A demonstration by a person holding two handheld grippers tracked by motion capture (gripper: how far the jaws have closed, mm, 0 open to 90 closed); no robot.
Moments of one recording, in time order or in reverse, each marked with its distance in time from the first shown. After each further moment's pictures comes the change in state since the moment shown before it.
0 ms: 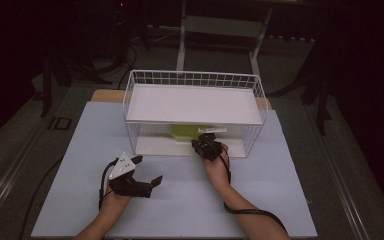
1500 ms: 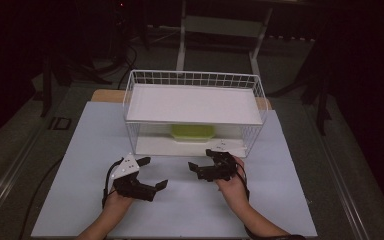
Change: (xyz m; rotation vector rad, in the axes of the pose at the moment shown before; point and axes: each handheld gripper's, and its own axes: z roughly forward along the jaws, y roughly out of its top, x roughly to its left) left arm -0.012 0.009 0.003 -0.012 -0.129 0.021; right arm 0.015 -0.031 -0.086 -0.103 0.236 -0.086
